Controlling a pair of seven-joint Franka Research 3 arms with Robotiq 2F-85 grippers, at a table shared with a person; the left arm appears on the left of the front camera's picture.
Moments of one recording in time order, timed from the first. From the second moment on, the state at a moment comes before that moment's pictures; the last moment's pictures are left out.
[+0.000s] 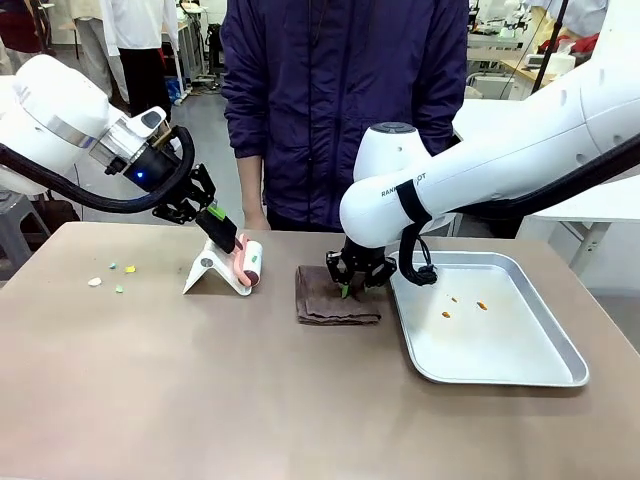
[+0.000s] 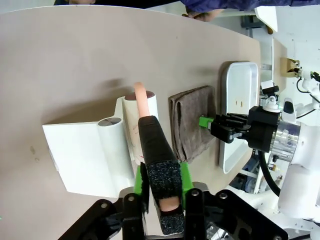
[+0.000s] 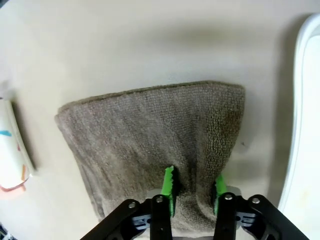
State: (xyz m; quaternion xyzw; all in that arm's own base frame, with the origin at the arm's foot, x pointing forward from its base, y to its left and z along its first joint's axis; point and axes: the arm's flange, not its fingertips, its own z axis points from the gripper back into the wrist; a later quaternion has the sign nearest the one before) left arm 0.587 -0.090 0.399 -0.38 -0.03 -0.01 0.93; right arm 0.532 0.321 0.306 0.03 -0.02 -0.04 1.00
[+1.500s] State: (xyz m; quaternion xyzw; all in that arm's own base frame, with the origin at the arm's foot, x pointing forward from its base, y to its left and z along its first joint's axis) left arm 0.520 -0.052 0.480 -0.48 -0.08 -0.10 0.87; right arm 0.507 0.303 0.350 0.28 -0.09 -0.02 0.96
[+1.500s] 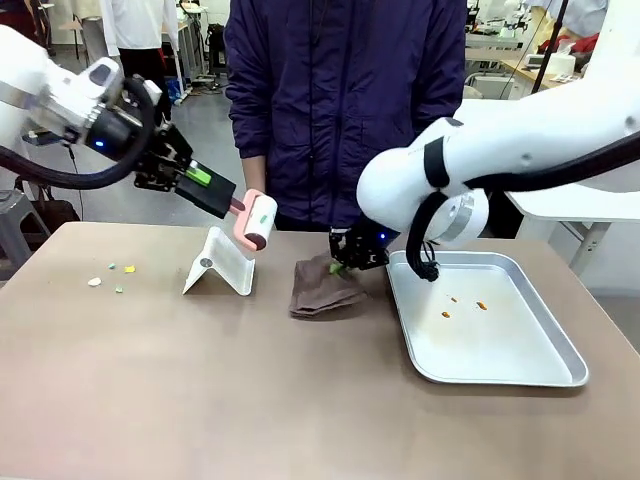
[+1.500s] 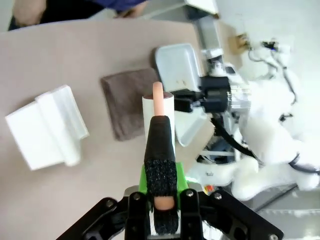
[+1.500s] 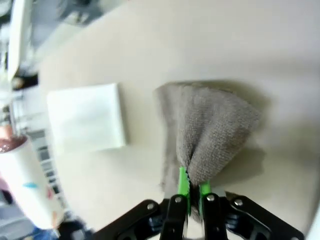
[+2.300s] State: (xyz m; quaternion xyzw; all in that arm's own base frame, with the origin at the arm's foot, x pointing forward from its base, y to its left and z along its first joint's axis) left arm 0.406 0.095 0.456 -0.60 -0.16 0.00 0.78; right arm 0.425 0.151 0.321 0.69 0.02 0.00 0.73
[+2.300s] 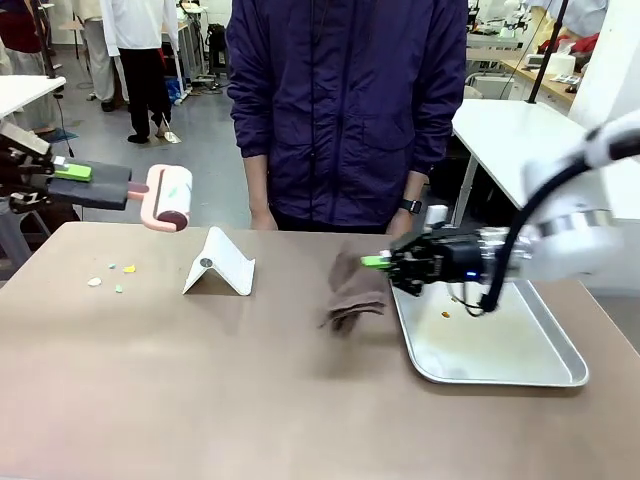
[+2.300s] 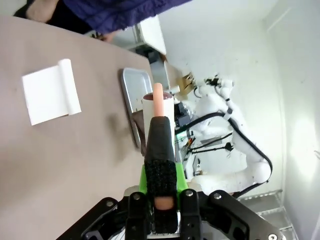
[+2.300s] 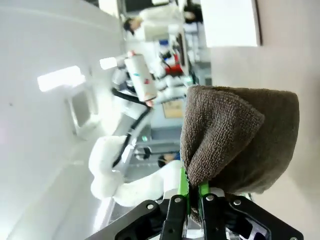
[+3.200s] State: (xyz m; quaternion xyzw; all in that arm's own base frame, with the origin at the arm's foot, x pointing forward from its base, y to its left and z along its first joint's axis) left arm 0.334 0.218 0.442 -0.61 -0.12 -0.03 0.79; right arm 0.363 -0.094 0.346 0.70 -0.19 -0.15 0.67
